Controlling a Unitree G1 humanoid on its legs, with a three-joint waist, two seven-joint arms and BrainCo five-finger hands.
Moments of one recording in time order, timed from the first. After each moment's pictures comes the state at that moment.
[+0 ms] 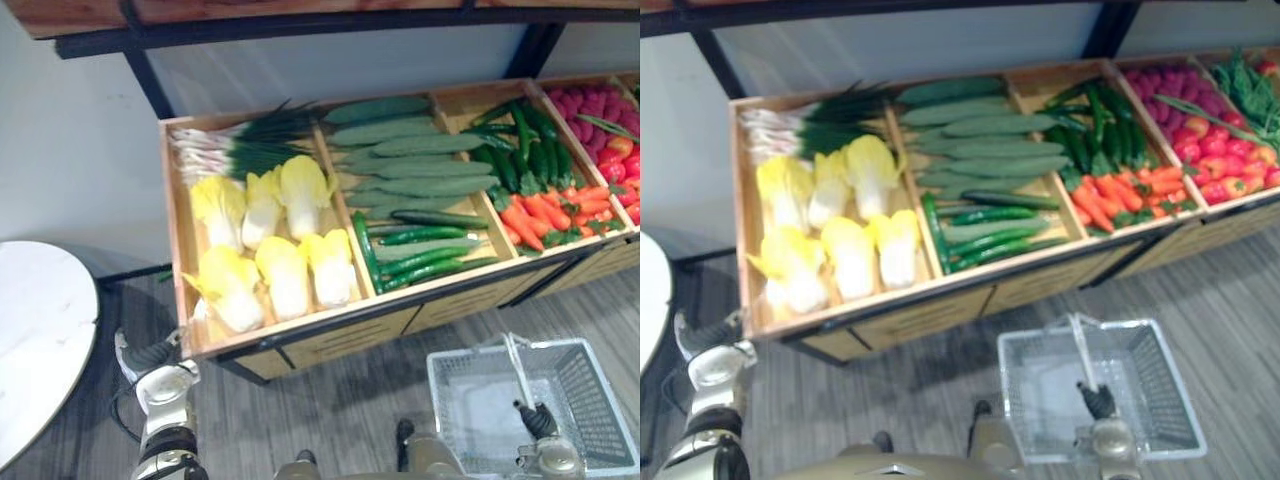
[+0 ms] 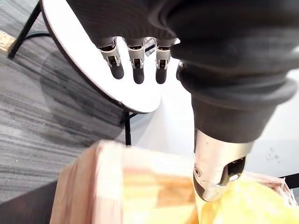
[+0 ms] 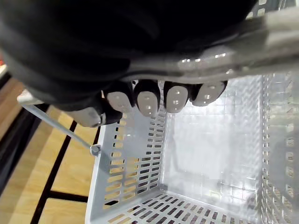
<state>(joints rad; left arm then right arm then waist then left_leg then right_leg) -0.17 0.26 0.52 0.80 0.04 -0.12 0.48 0.08 -0.25 -0.36 0.97 -0.35 -0.19 -0.08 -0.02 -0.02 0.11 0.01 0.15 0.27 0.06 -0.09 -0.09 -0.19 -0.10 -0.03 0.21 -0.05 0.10</state>
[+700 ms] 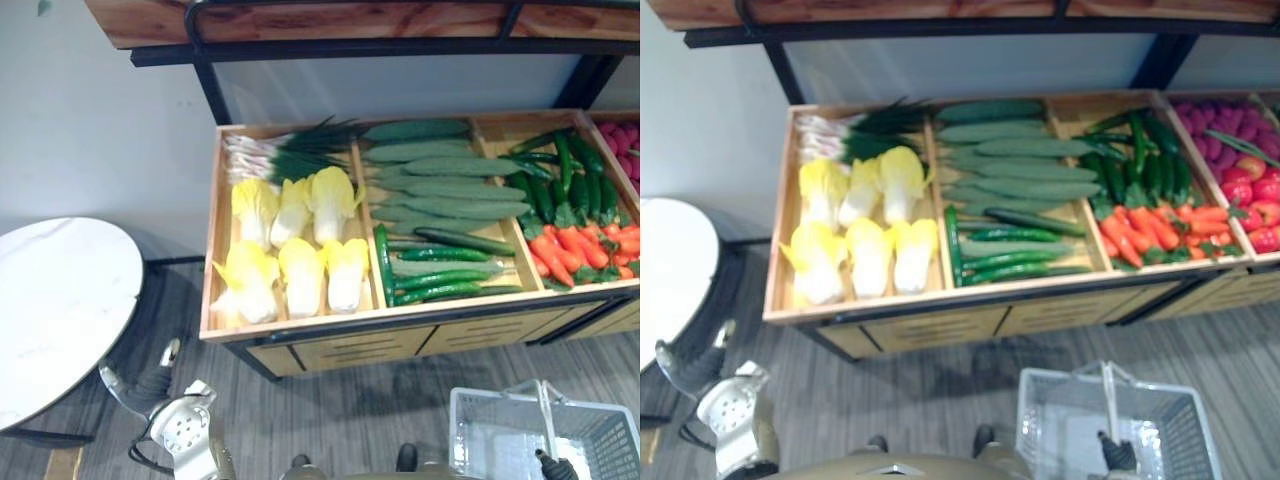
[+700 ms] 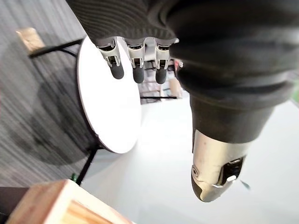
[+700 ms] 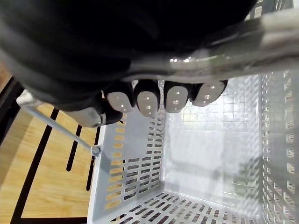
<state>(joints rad) 0.12 -0.08 0.54 0.13 0.00 -0.15 0.54 0.22 -0.18 -0.51 0.95 -0.35 -0.16 -0.08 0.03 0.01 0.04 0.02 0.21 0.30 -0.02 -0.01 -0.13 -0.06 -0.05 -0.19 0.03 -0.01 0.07</state>
